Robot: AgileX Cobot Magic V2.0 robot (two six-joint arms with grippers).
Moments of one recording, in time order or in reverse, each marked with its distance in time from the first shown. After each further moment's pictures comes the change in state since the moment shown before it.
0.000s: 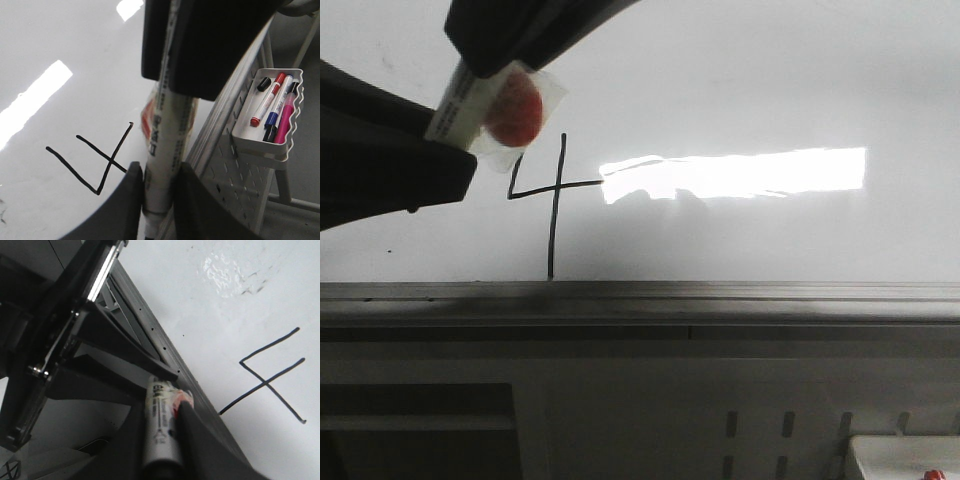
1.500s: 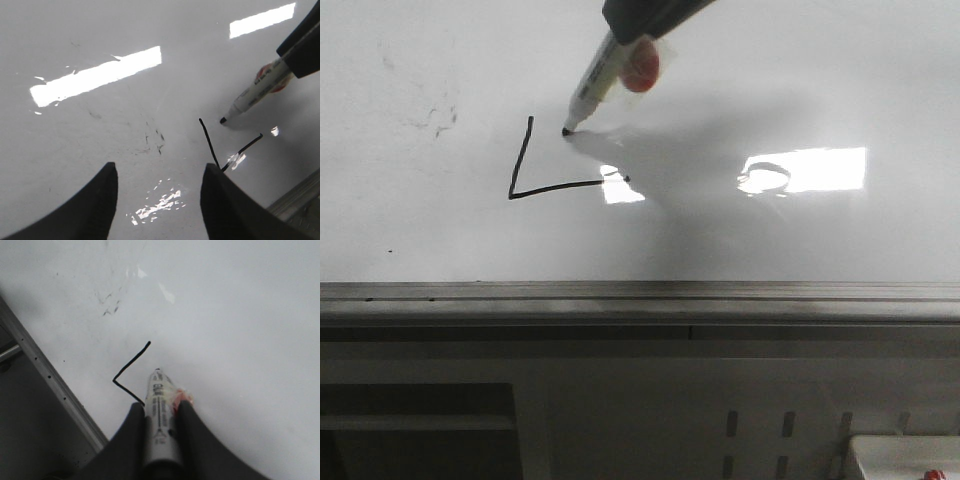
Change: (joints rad) left arm 0.203 -0.287 0.034 -0.376 0.183 -0.015; right arm -0.227 0.024 0.004 -0.074 -0.076 0.008
